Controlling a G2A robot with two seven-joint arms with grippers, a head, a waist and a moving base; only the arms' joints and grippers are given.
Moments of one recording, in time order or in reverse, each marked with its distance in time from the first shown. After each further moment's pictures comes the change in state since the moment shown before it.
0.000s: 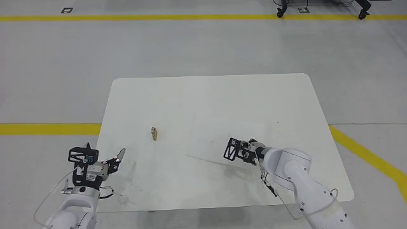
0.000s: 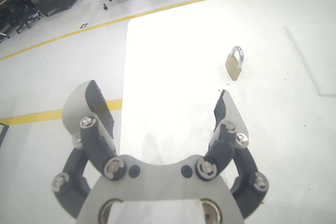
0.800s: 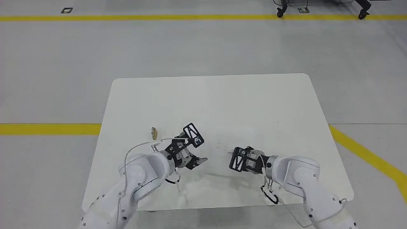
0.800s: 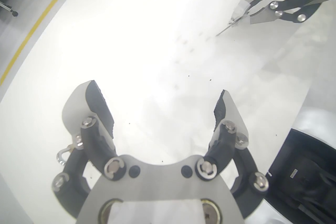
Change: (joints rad) left arm -0.608 -0.061 0.628 0.109 0.027 -0.328 -0.638; right arm -0.088 0.028 0.086 0.017 0.027 -0.117 -0.330
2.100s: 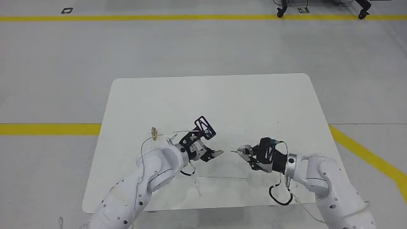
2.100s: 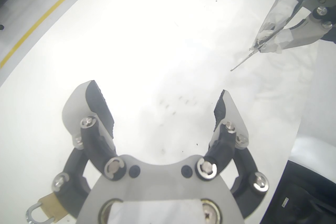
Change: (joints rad) left arm -0.099 -0.066 0.069 0.163 -0.075 0.030 0.182; right arm -0.018 0.029 0.143 0.108 0.376 -0.196 -0.168
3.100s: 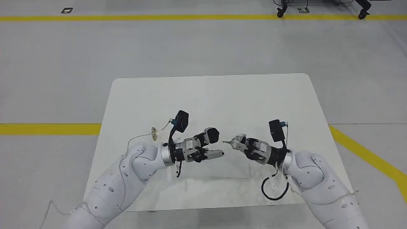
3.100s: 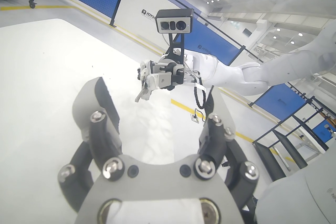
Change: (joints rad) left arm -0.184 0.059 0.154 0.402 -0.869 -0.670 0.328; right arm 0.169 0.009 -0.217 0.279 0.814 -0.045 0.133
